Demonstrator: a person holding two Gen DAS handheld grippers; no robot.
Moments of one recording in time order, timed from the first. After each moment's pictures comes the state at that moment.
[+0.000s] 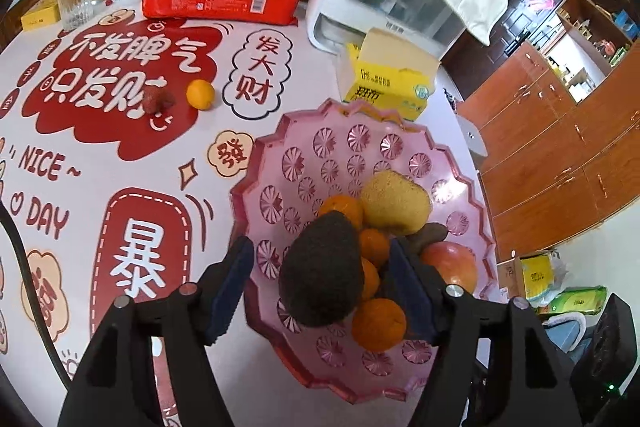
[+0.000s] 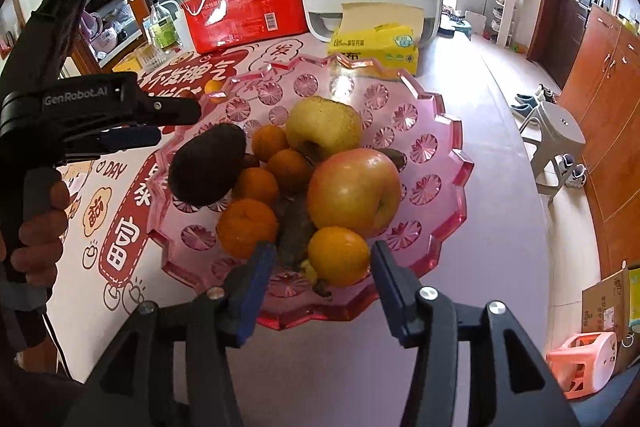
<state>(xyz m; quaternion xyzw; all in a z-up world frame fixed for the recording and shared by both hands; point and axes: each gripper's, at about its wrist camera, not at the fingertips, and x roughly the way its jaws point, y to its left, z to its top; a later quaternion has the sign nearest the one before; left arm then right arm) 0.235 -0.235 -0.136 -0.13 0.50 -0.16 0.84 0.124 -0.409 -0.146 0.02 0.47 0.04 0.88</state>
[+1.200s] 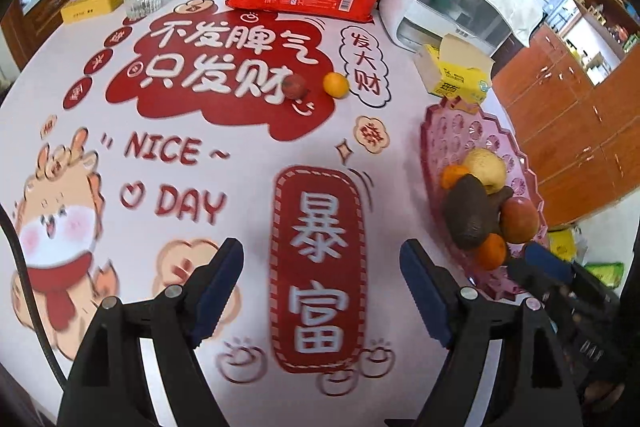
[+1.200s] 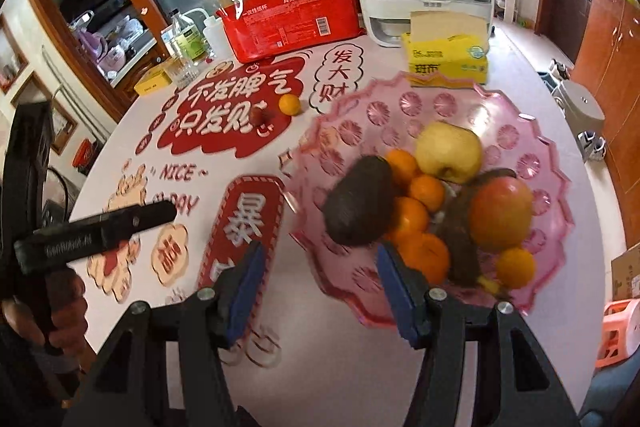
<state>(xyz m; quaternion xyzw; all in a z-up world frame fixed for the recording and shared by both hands) 0.223 -0.078 -0.129 -0.08 0.54 -0.14 0.83 0.155 -0.294 -0.110 0.09 0.49 0.05 0.87</state>
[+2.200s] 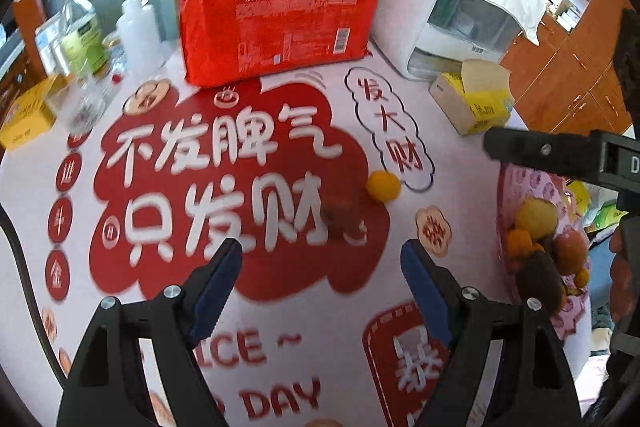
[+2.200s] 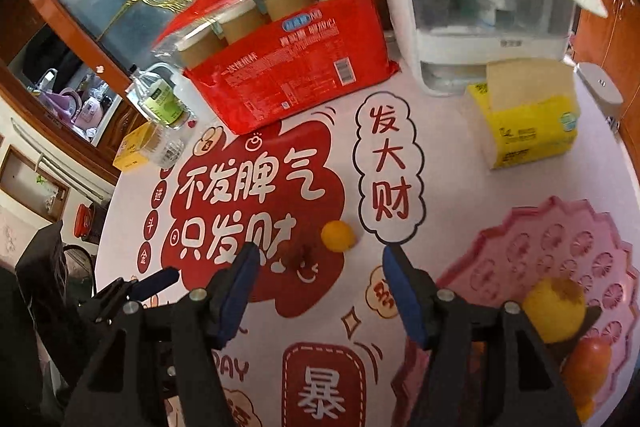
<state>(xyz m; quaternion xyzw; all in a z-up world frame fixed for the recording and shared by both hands) 0.393 -0.064 -0.142 0.03 0.50 -0.23 0.84 0.369 -0.249 -0.105 0.17 0.51 0.02 0.85</state>
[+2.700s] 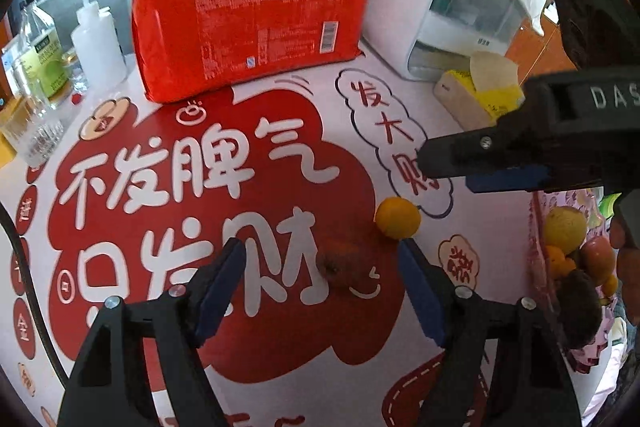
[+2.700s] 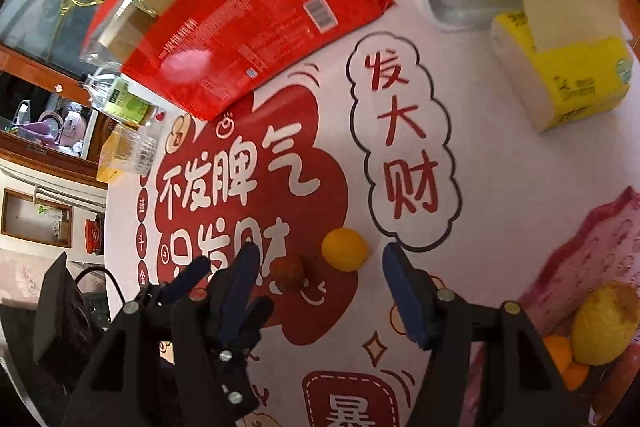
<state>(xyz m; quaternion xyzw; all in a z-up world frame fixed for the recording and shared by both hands) 0.432 -0.091 -0.194 0.04 0.48 -0.25 0.84 0.433 -0.258 -0.168 0.25 0.58 0.01 0.78</state>
